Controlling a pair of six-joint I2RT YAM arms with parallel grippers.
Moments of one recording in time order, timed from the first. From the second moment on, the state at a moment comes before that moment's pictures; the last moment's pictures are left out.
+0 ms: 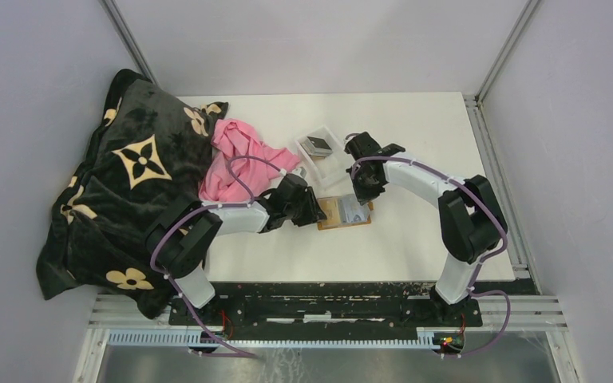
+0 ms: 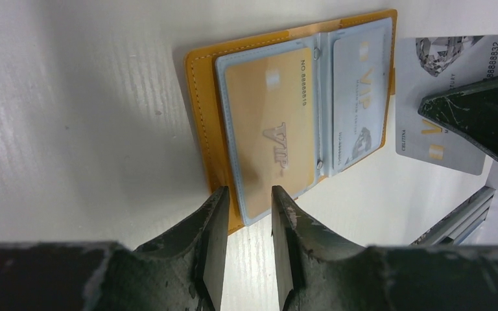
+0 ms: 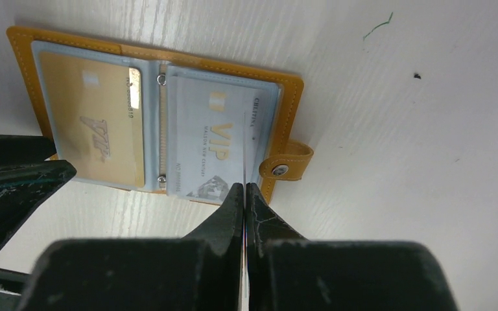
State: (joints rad) left arm -0.73 1.69 0.77 0.14 0.08 -0.88; right arm 0.53 1.79 1.28 -0.73 0.03 0.24
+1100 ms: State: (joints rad) left arm -0.74 1.71 0.81 0.10 0.07 -0.88; right arm 0.49 1.81 1.24 -0.65 0.04 0.26
